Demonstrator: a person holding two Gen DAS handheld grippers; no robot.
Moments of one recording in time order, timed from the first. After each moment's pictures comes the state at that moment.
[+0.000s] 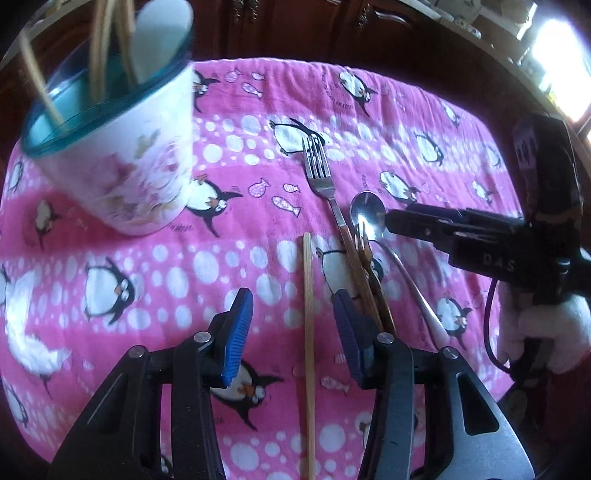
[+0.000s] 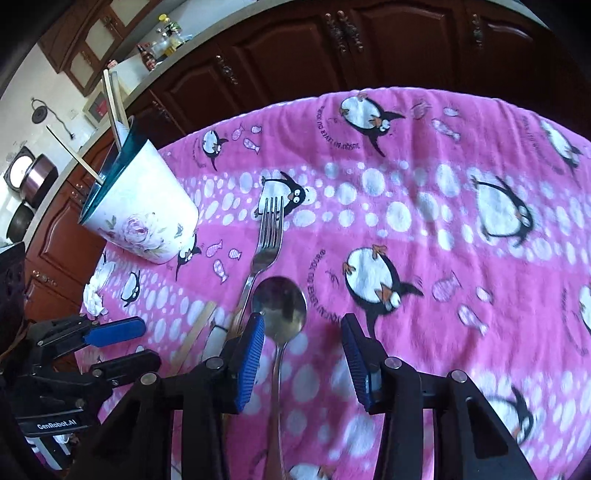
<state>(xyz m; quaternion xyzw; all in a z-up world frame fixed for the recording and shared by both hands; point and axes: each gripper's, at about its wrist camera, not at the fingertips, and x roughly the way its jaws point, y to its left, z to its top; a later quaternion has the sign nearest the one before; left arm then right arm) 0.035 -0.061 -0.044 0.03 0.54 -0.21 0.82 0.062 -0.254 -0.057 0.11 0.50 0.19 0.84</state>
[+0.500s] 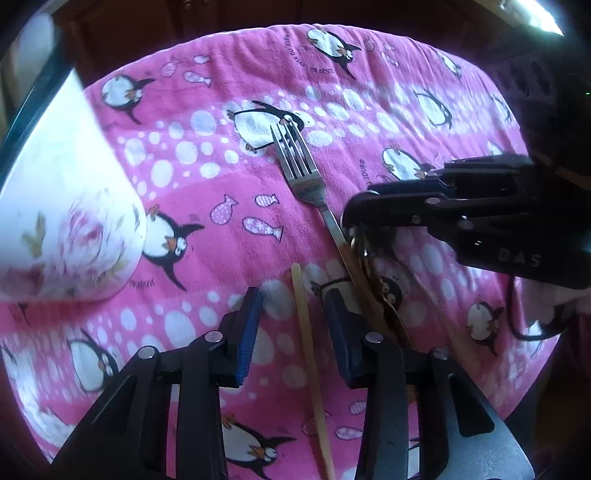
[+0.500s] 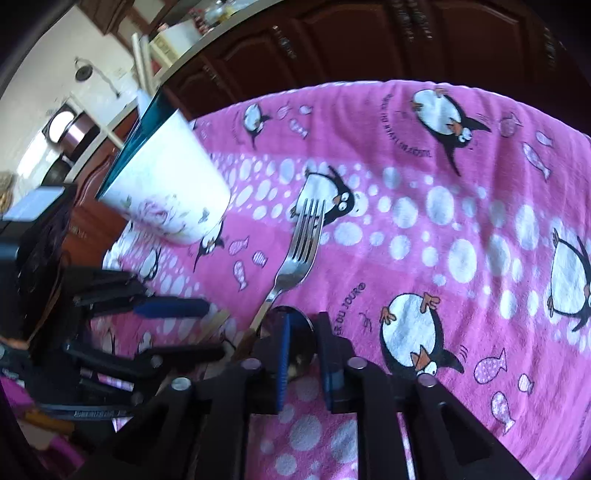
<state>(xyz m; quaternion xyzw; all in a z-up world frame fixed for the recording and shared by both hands) 0.076 -0.107 -0.072 0.13 0.57 -0.24 0.78 0.095 -0.238 -0.068 0.06 0.52 0.30 0.80</state>
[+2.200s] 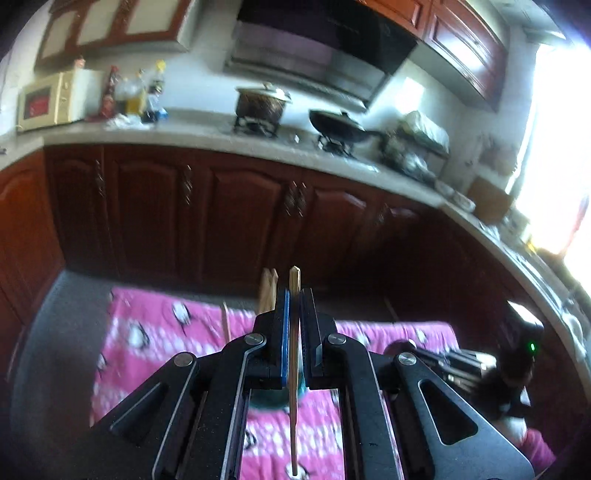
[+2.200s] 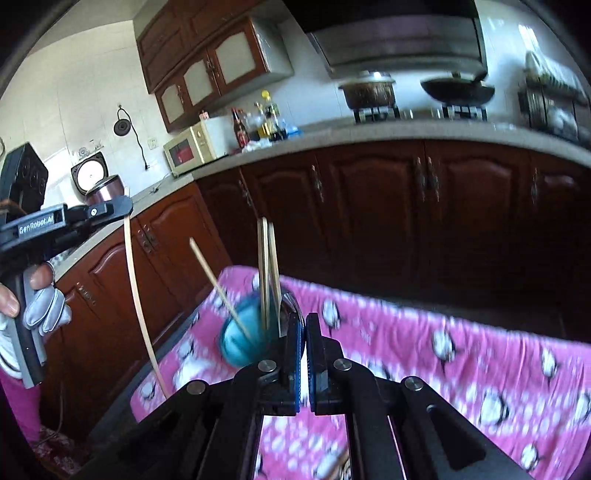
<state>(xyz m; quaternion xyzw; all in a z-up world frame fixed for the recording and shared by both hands) 0.054 0.089 0.230 -0.10 0.28 -0.15 0.94 0.056 -0.185 0.148 0.06 0.30 0.26 0.92</state>
